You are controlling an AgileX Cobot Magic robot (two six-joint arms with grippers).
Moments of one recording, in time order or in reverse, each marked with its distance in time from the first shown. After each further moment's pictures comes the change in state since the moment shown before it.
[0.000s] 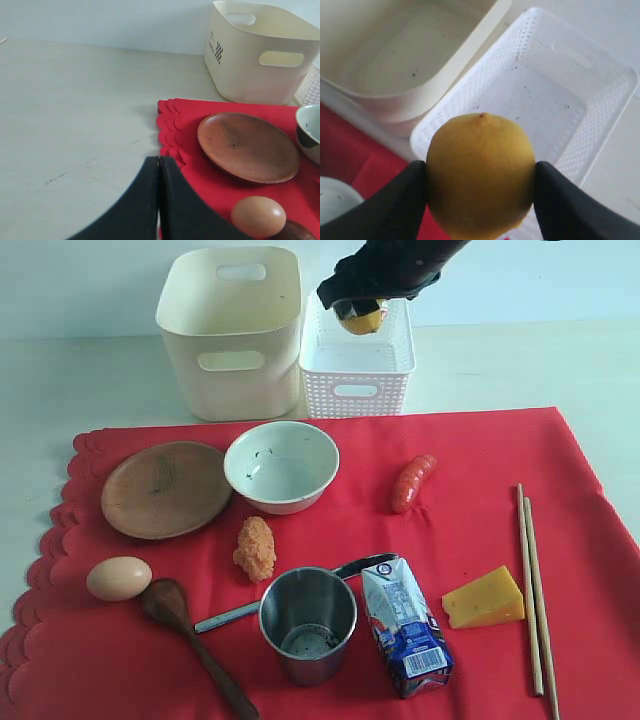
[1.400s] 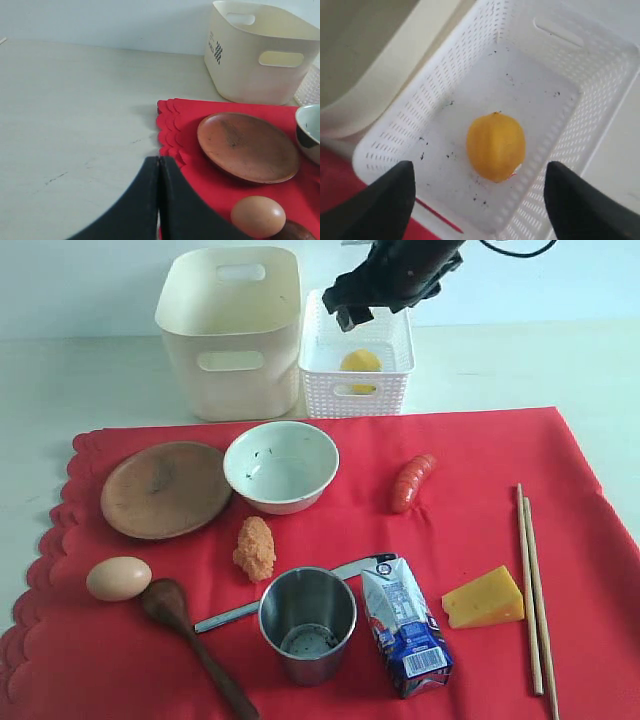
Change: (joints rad) left arm 0.000 0.000 0.000 0.000 0.000 0.000; right arm -0.051 0.205 -0.256 -0.007 0.152 0.051
